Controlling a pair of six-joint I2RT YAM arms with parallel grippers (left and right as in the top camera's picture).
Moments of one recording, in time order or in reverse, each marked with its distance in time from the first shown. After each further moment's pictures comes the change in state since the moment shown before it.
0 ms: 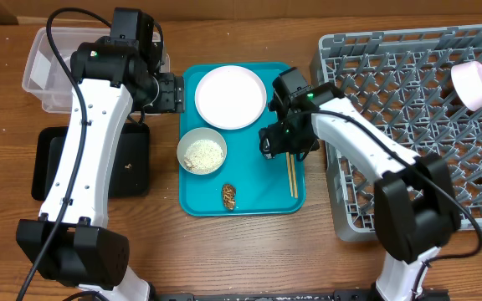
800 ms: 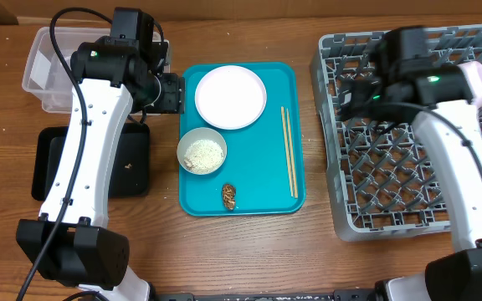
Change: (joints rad) left arm 0.000 0.000 0.000 0.005 0.058 0.049; right arm -0.312 -0.352 0.091 -0.158 0.111 -0.013
